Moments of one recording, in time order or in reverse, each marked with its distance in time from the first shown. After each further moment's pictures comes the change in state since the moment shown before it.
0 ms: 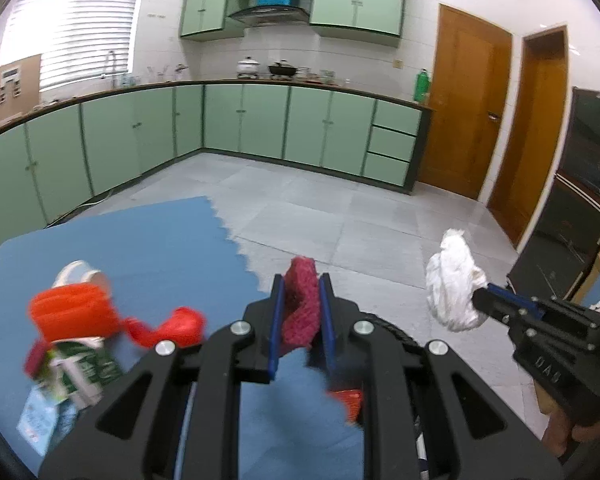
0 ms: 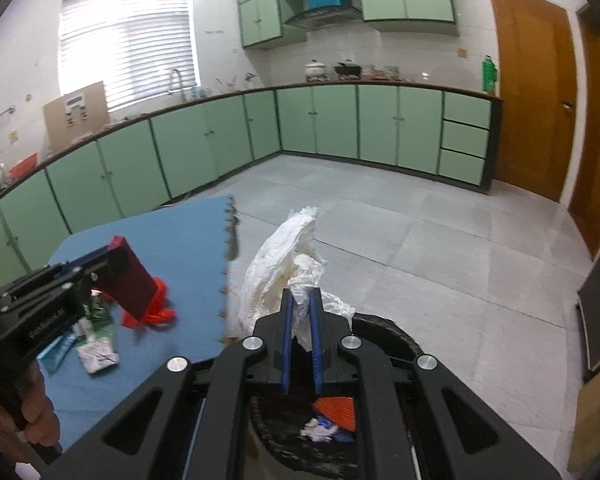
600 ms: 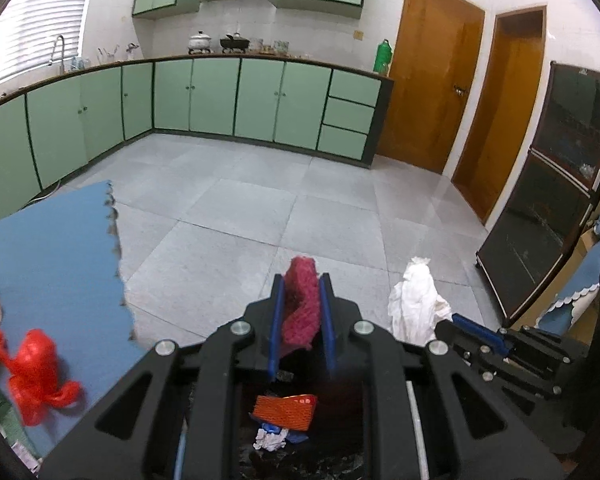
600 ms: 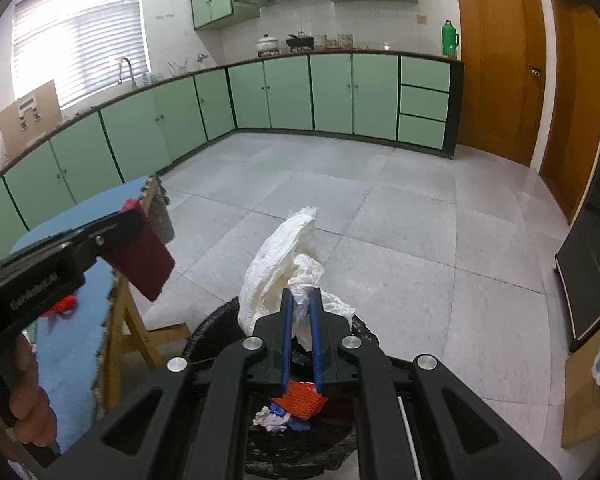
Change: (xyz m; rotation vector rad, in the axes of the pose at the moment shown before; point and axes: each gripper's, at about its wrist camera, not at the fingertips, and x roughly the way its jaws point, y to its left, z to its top) left arm 0.119 -0.073 -0.005 0.035 0.103 -0.136; right arm 0.060 -0.087 -0.025 0.074 0.095 -0.101
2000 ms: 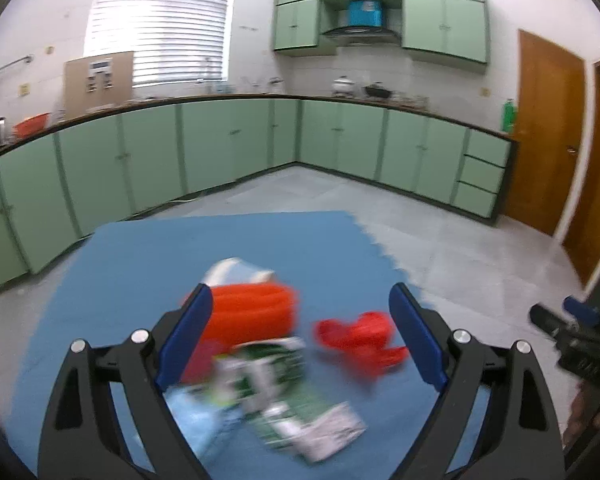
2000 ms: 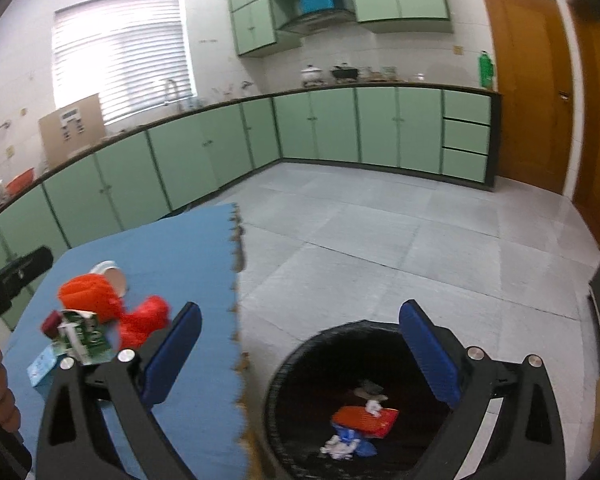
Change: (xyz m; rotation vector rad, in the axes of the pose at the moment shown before) left arm -0.209 0.186 -0.029 -0.174 -0.175 0.481; right arm -0.038 0.145 0.013 -0.056 -0.135 0.160
